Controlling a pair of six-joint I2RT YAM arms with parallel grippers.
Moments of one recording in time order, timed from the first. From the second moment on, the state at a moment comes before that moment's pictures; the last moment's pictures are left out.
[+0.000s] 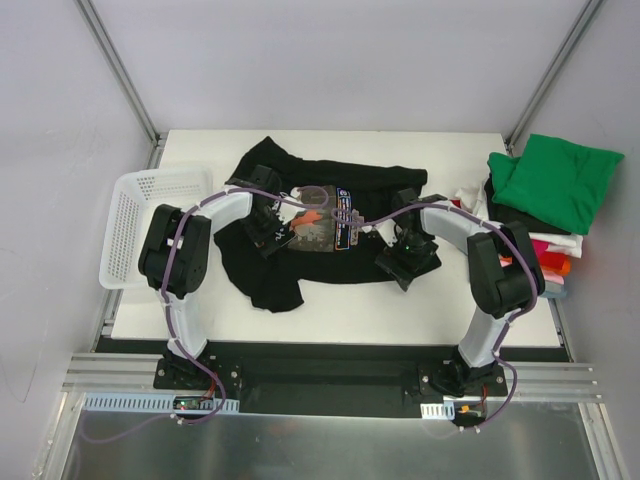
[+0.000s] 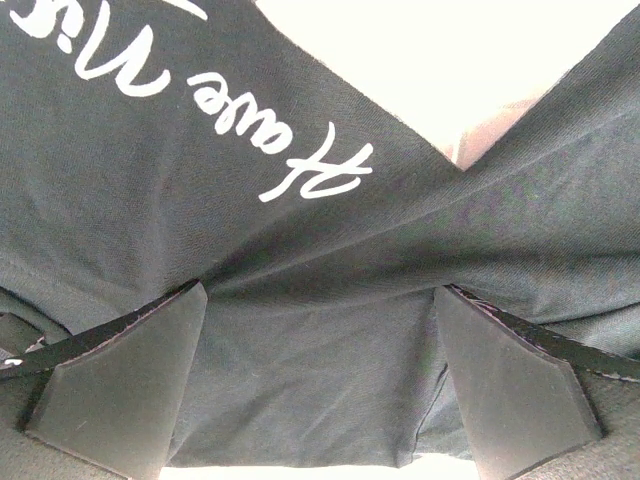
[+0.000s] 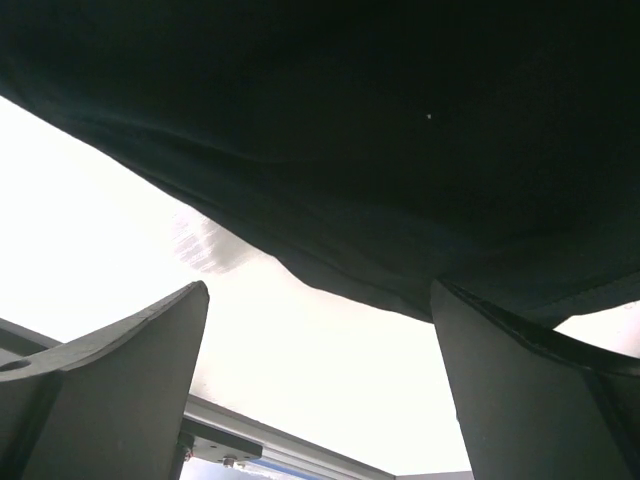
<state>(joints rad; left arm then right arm) -0.35 1.92 1.31 -0.74 0.17 0.61 0.39 1.80 1.16 -0.94 -0.07 -0.54</state>
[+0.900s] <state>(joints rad) -0.59 1.43 1.08 -0.73 0.07 0.60 0.45 1.72 1.10 -0.80 0.18 -0.50</state>
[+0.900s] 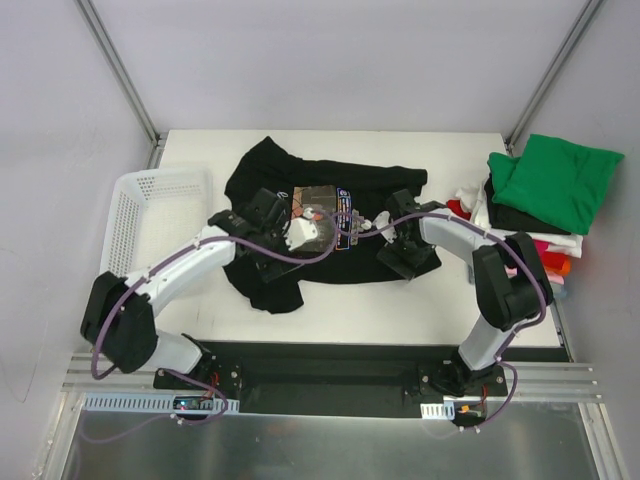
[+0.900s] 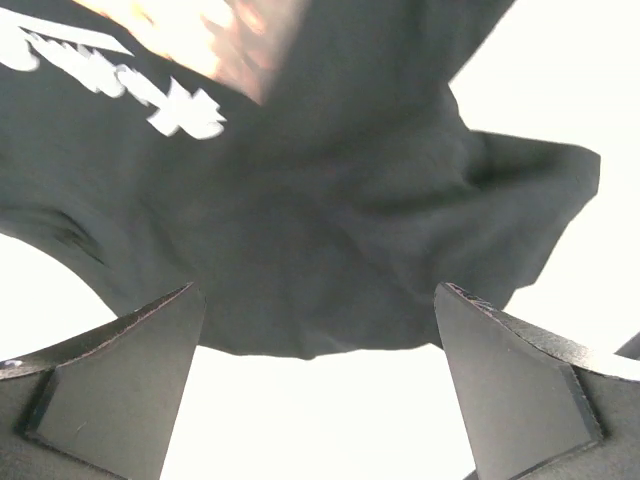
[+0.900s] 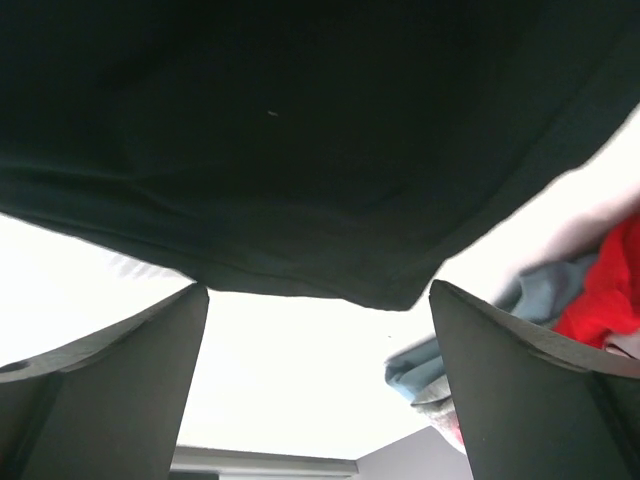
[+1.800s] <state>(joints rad) -0.67 1.17 0.79 -0.79 0.10 0.47 0.42 1.62 1.00 -0.71 0.17 -0.51</state>
